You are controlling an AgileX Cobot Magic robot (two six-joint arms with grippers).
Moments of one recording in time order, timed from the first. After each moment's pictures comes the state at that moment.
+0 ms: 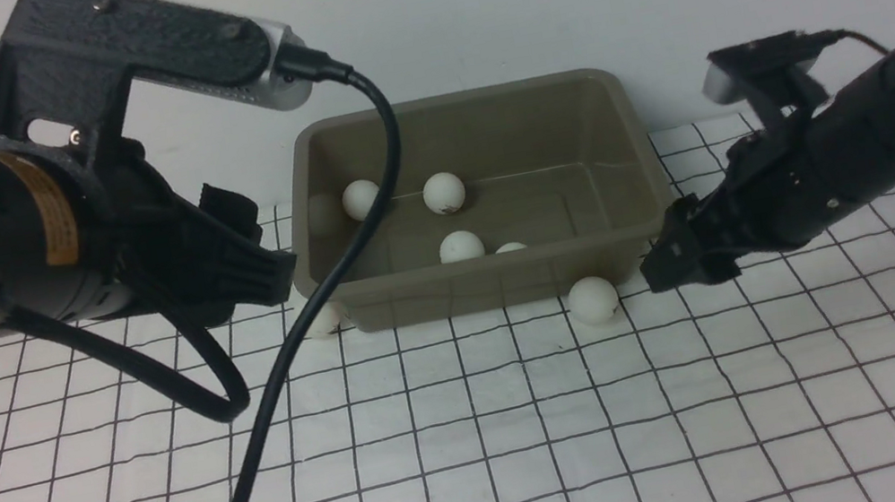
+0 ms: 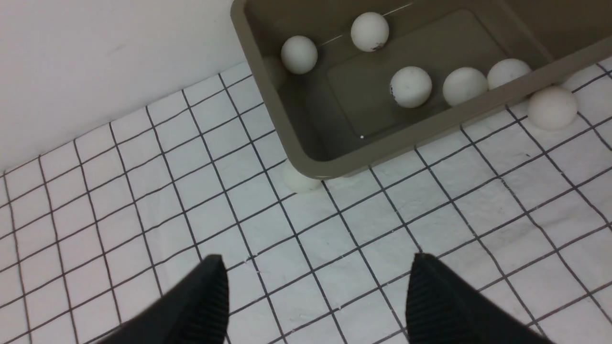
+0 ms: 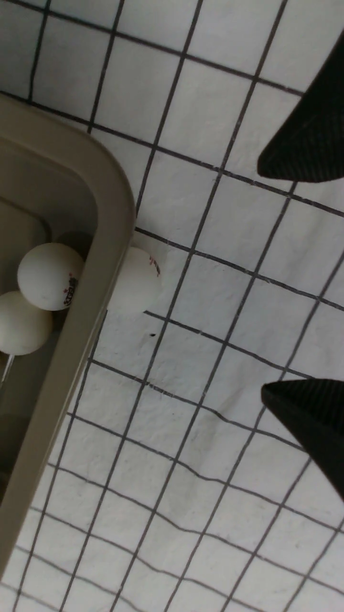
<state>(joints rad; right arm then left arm) 0.21 1.69 -1.14 0.64 0.77 -0.64 -0.65 1.20 -1.13 0.45 0.84 -0.42</state>
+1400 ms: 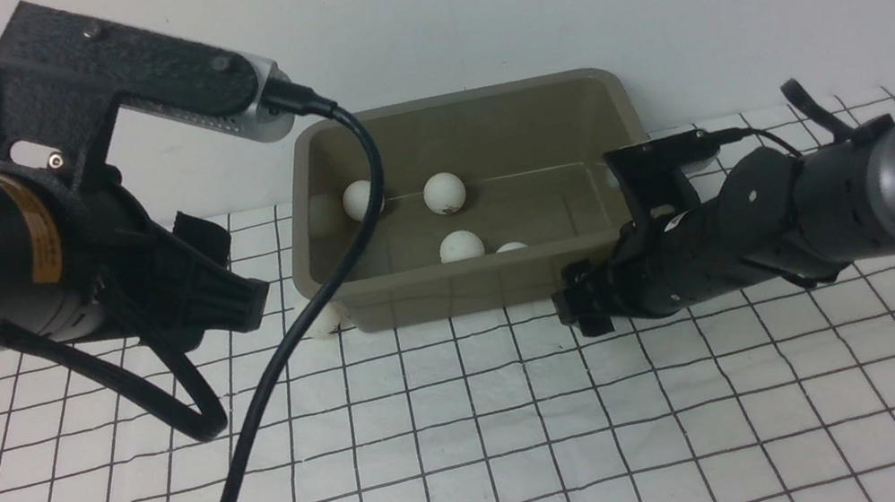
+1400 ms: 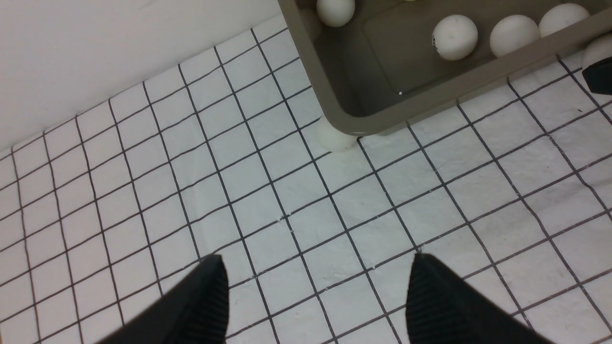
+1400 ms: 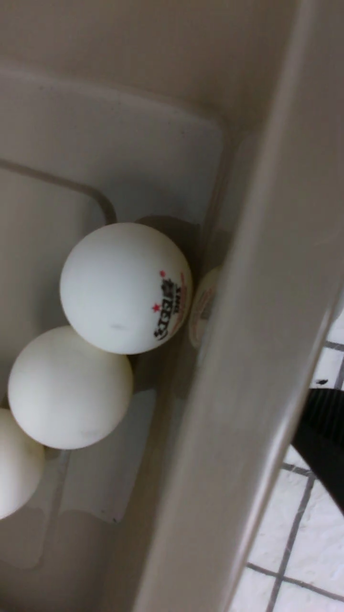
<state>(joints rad) 0.42 1.99 -1.14 0.76 0.23 -0.55 -0.65 1.20 -1.13 0.49 0.93 -0.42</state>
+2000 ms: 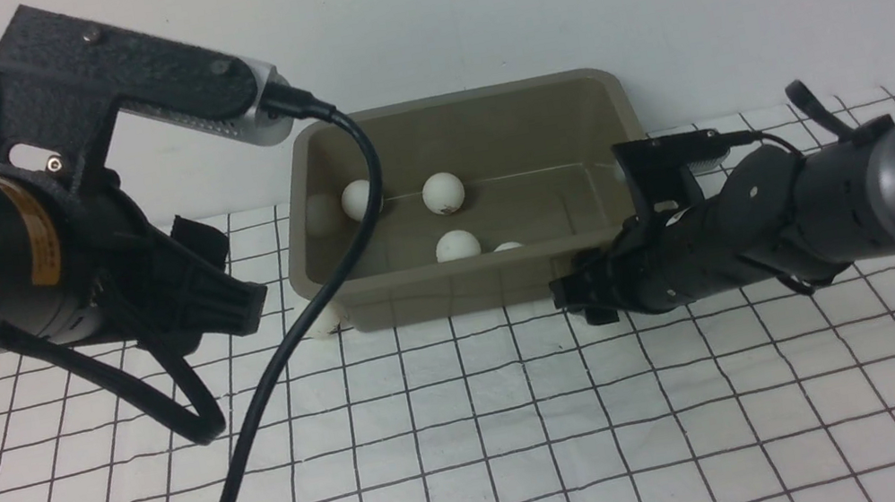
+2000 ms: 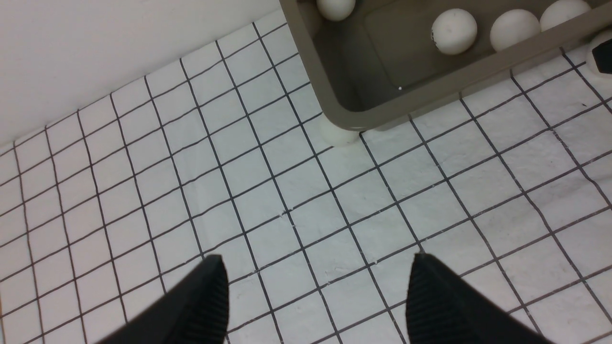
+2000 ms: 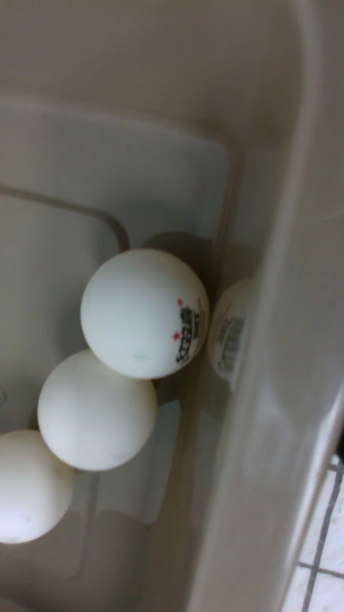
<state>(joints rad) 0.42 2.00 -1.14 0.83 0.21 -0.55 -0.65 1.20 -1.13 0.49 0.95 -0.42</state>
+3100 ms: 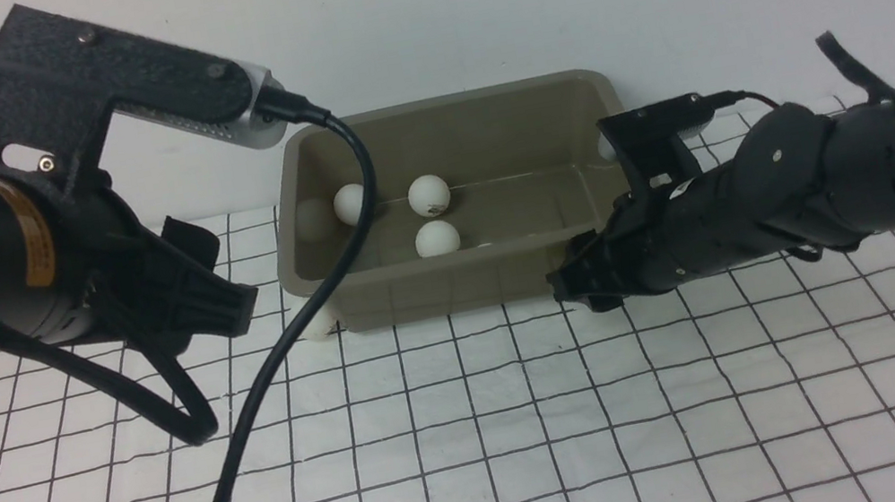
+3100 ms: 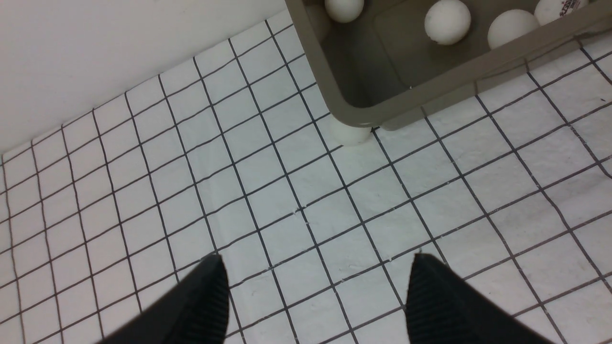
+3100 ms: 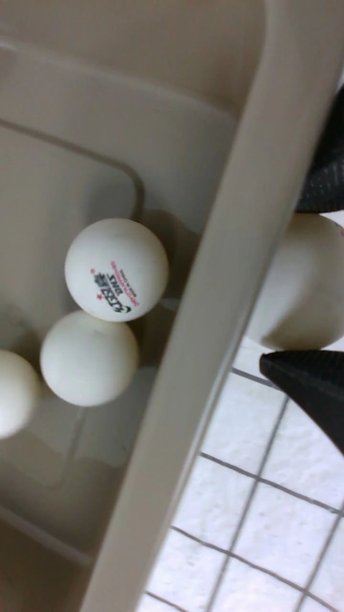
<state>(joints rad) 0.42 1.90 -1.15 0.78 0.31 -0.62 -0.65 1.20 -1.13 0.52 0.96 -0.42</state>
